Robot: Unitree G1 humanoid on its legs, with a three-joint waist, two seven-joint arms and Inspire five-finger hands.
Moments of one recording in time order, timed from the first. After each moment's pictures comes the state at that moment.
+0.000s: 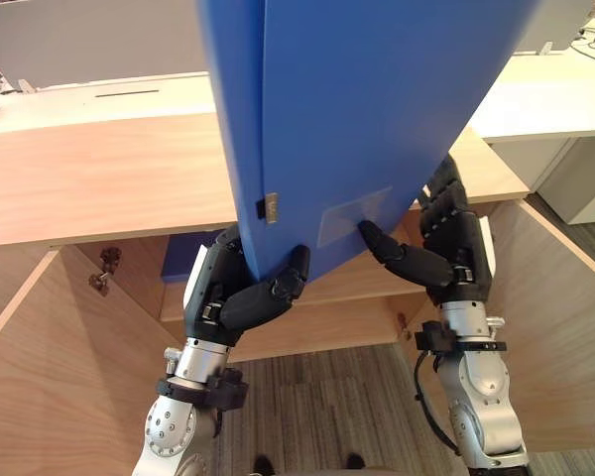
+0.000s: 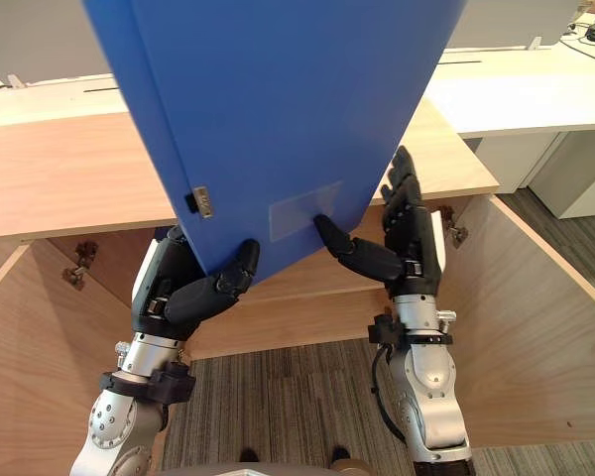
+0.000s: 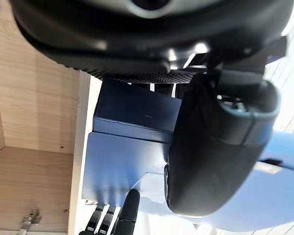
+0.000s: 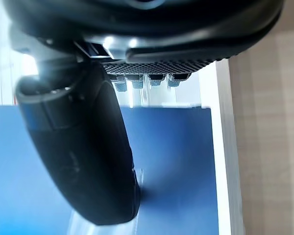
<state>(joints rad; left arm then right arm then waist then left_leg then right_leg) 0.35 0.23 -0.22 -0.55 -0.40 -0.21 -0.04 0.09 -0.23 0.09 -0.34 0.26 -0.22 -0.06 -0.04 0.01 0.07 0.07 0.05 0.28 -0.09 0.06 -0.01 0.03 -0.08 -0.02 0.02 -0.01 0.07</state>
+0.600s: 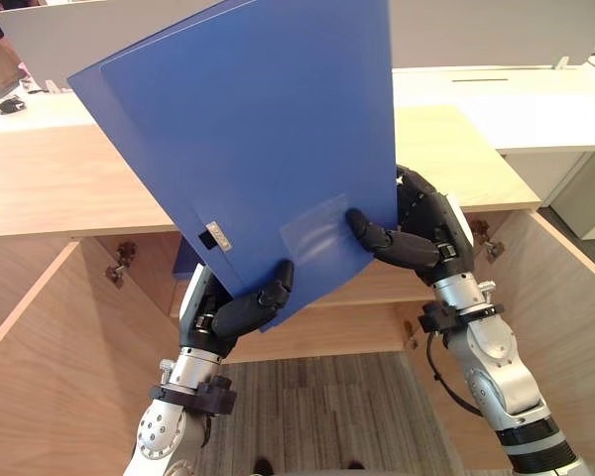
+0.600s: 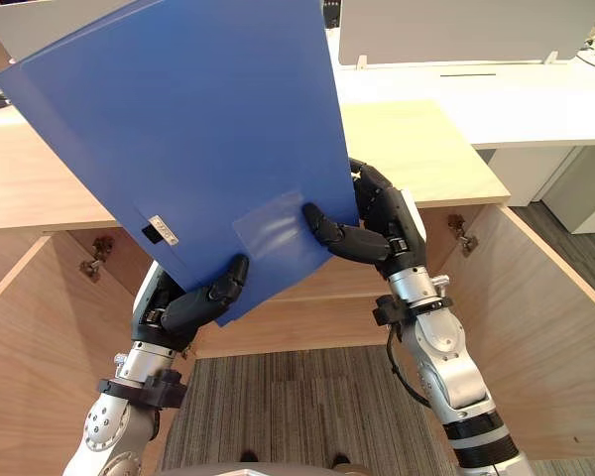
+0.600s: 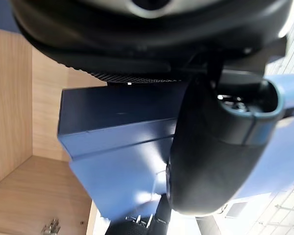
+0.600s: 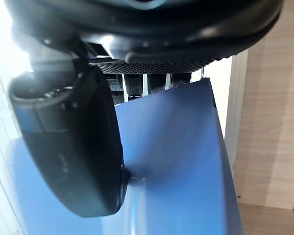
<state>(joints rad) 0.38 0.31 -0.21 -0.45 -0.47 -0.22 -0.04 -0.08 -0.48 0.18 -0.20 0.45 -0.21 0.03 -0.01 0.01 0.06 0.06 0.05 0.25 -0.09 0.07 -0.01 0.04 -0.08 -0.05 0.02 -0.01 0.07</state>
